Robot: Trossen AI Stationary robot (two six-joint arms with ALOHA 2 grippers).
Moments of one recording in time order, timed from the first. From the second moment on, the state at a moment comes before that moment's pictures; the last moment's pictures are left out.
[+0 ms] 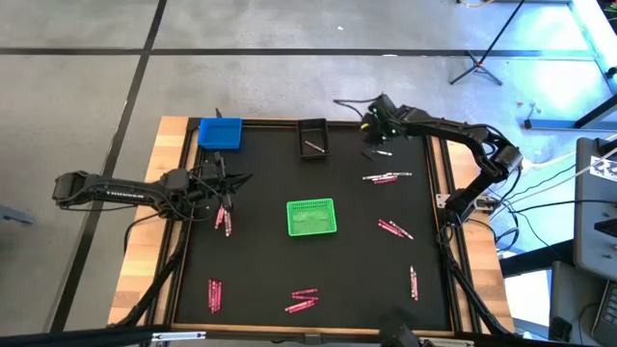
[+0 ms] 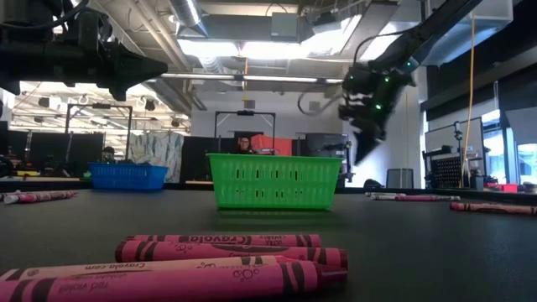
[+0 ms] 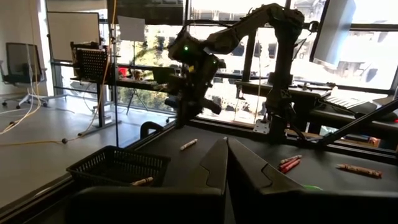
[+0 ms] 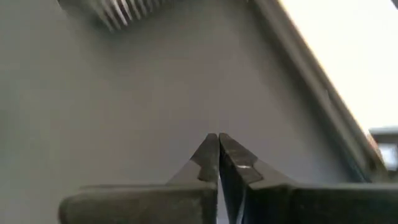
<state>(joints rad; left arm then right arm) 0.10 0.52 0.01 0.64 -0.25 -0.07 -0.77 1.62 1.05 -0.53 -0.09 -0.29</state>
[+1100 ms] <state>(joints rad) 0.10 0.52 0.01 0.64 -0.24 -0.07 -0.77 1.75 0.94 -0.51 0.06 -0.49</state>
